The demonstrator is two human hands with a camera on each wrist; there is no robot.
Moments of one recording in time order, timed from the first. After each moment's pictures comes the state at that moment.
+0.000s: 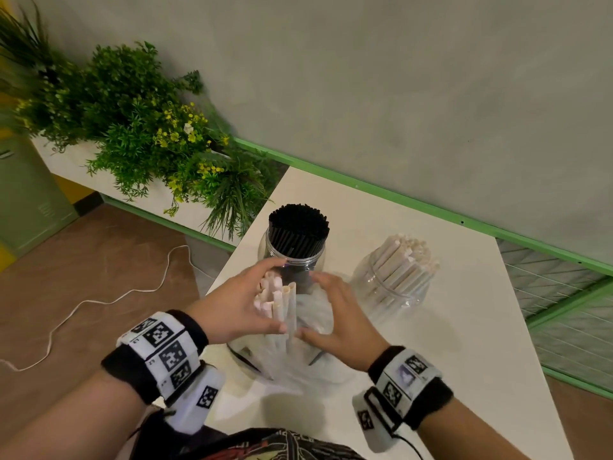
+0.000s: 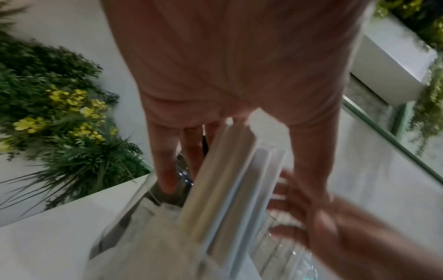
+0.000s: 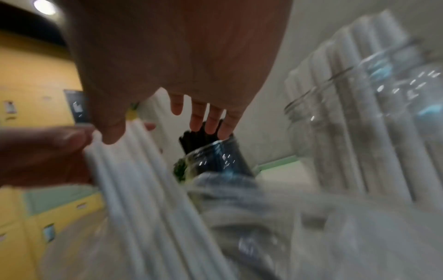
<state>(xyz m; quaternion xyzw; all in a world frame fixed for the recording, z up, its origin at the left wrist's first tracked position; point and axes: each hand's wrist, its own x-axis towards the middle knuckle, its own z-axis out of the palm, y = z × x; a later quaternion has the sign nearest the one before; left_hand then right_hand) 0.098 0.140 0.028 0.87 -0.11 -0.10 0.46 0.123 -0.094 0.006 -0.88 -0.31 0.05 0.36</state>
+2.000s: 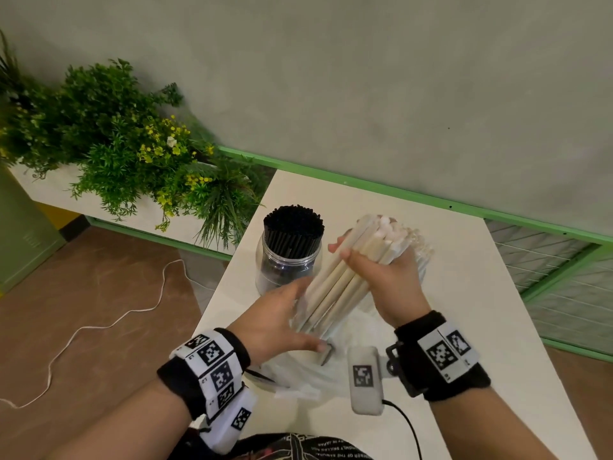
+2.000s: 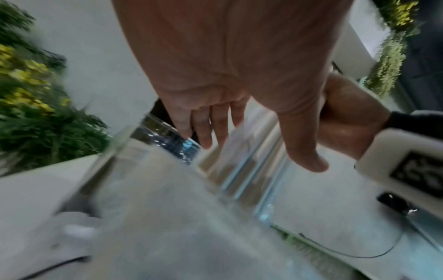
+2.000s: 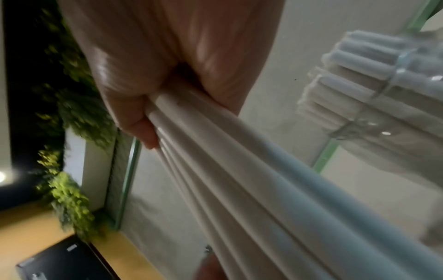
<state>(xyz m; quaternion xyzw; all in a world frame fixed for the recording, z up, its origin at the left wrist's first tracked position) 0.092 0.099 0.029 0.88 -0.16 -0.11 0.43 0.121 -0.087 0.089 -0.67 -0.14 -0.06 0.72</state>
